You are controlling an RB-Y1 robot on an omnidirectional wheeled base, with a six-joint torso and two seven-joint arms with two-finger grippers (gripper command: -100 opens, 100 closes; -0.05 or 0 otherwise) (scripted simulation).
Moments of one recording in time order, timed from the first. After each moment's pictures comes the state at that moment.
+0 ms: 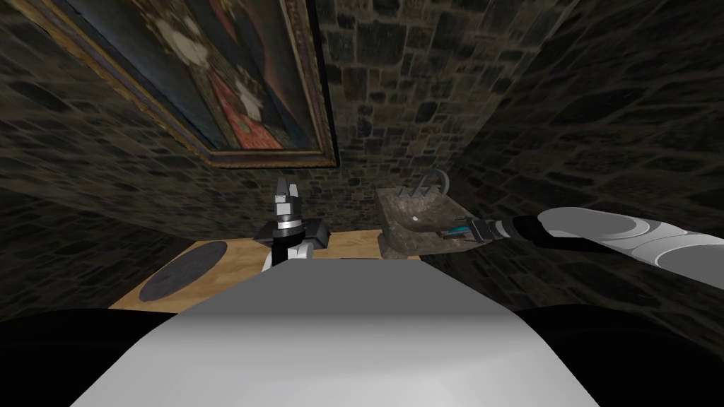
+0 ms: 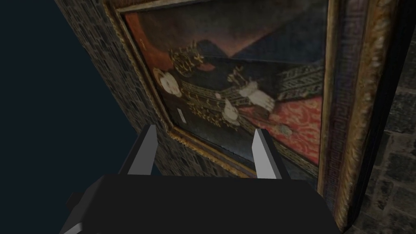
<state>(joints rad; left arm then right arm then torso) 0.47 -0.05 -0.01 -2.27 -0.10 -0.50 -0.17 0.62 -1.68 -0.13 -1.41 0.99 -0.79 0.73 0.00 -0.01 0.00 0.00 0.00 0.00</state>
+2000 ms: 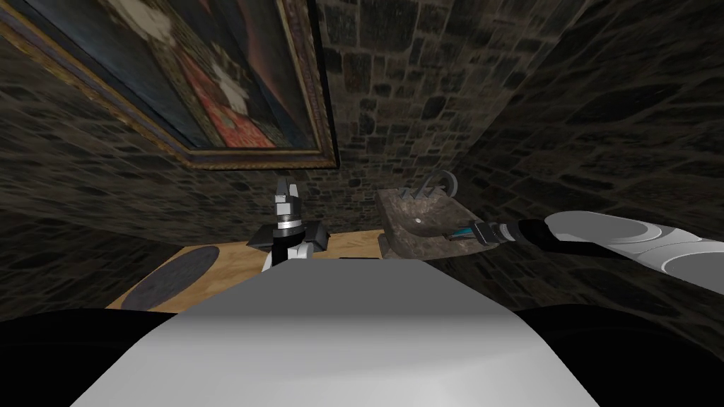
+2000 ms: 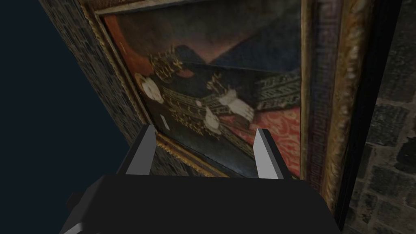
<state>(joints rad) 0.47 -0.05 -0.01 -2.27 -0.10 -0.50 -0.17 0.62 -1.65 -0.14 -1.37 0.96 -0.83 0.87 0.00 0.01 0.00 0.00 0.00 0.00</state>
